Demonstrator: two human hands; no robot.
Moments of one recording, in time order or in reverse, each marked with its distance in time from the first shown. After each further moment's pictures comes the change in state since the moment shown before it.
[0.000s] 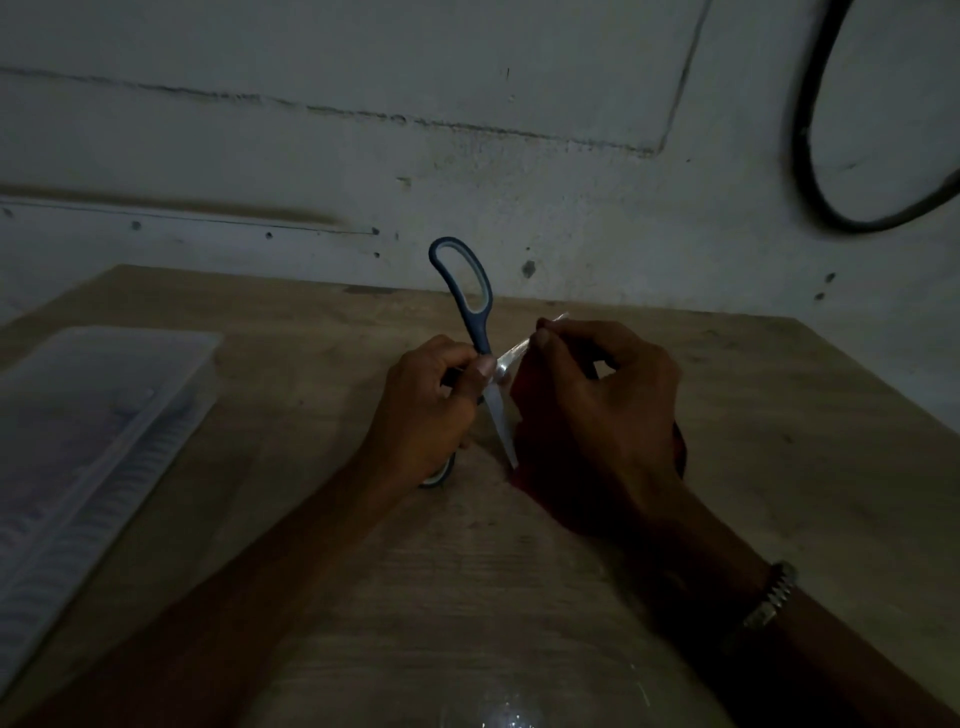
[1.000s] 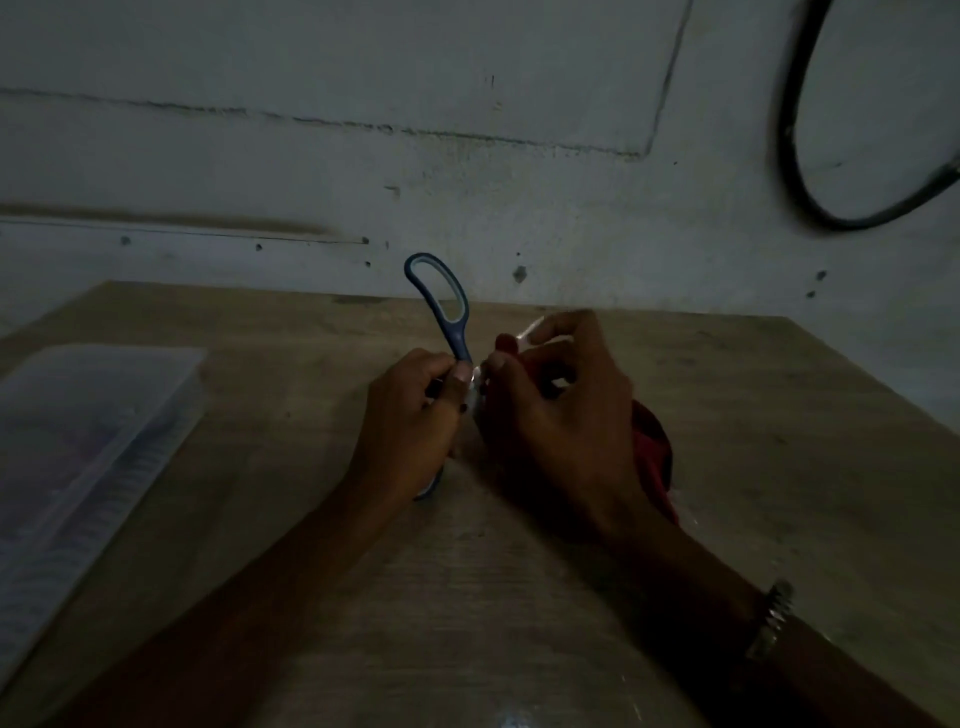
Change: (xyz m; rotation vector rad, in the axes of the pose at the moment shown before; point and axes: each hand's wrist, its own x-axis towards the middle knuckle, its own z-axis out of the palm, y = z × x) left_hand -0.002 -0.004 0.005 0.065 0.096 -0.017; right_hand -0.008 -0.006 0.007 0.081 -0.099 0.026
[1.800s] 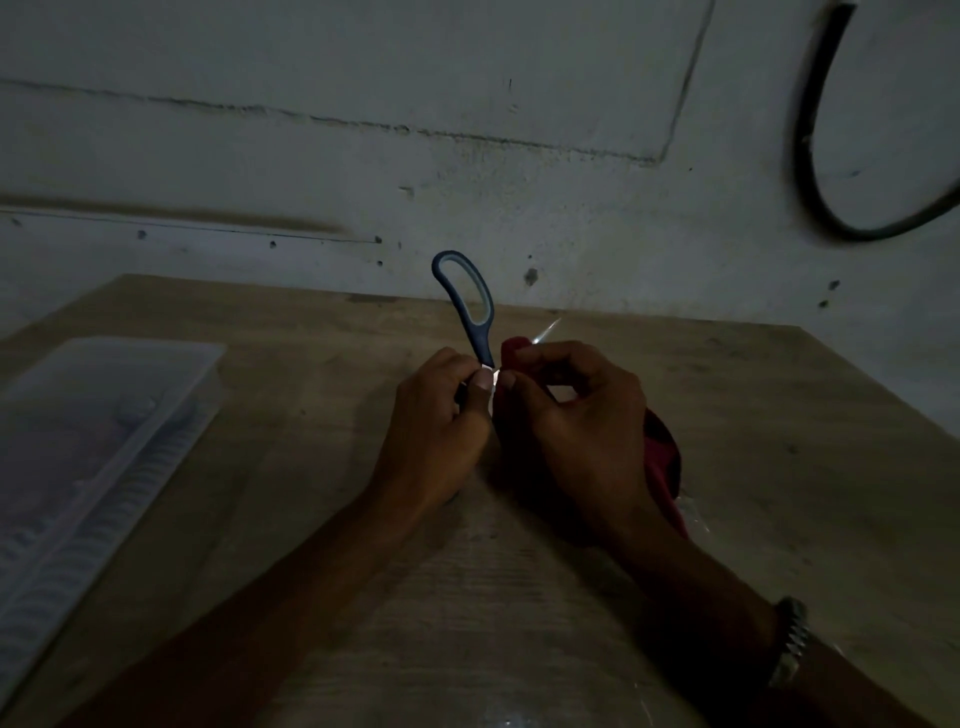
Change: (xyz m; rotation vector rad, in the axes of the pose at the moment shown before) left_hand -0.006 0.009 0.004 0.082 0.002 0.109; right_hand -0.001 0.011 0.009 0.033 0.053 0.042
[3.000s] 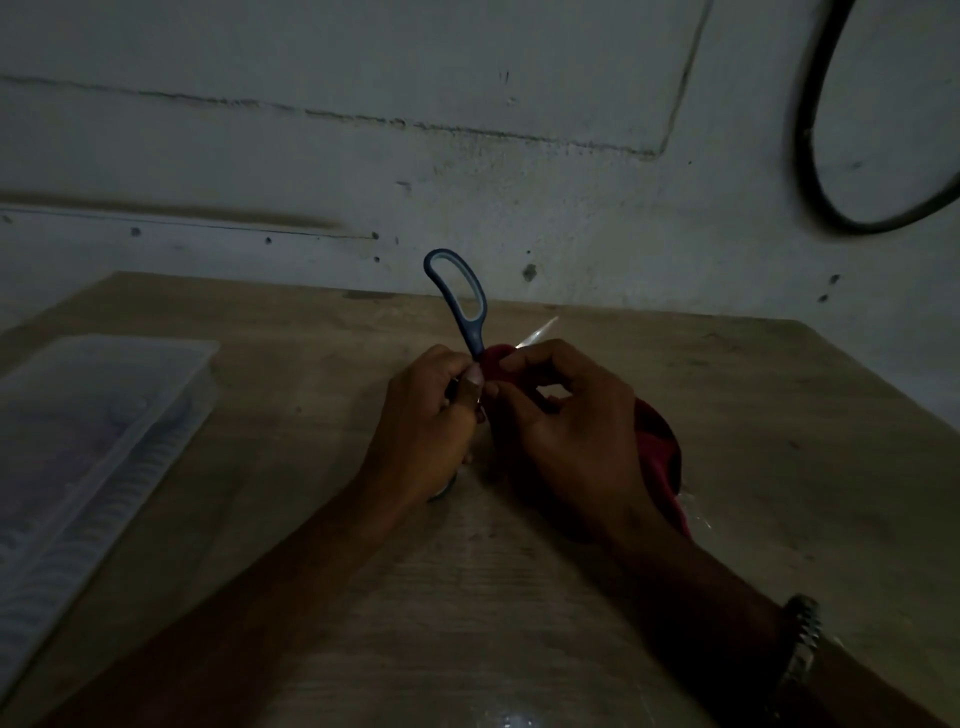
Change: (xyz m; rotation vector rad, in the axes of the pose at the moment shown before) left_hand 0.003 -0.004 -0.005 -0.105 -0.100 -0.108; right_hand -0.003 0.001 -0.002 -0.008 -0.156 -0.042
